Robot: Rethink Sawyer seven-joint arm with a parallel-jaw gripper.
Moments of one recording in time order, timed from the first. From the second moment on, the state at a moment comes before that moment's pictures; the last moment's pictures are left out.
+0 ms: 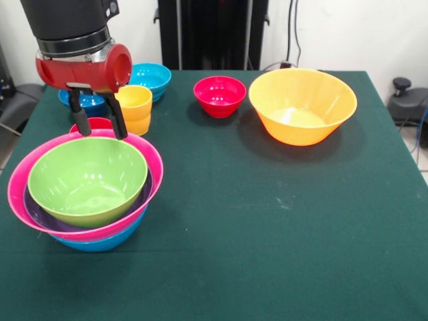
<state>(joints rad) -0.86 -0.61 0.64 1.45 -0.46 0.82 1.98</state>
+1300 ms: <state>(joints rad) -0.66 -0.84 0.60 1.46 -0.38 0.82 1.98</state>
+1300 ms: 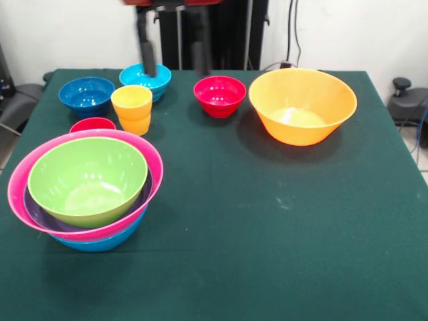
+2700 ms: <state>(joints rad) -0.35 -0.82 0.33 1.53 -0.36 0.73 2.16</state>
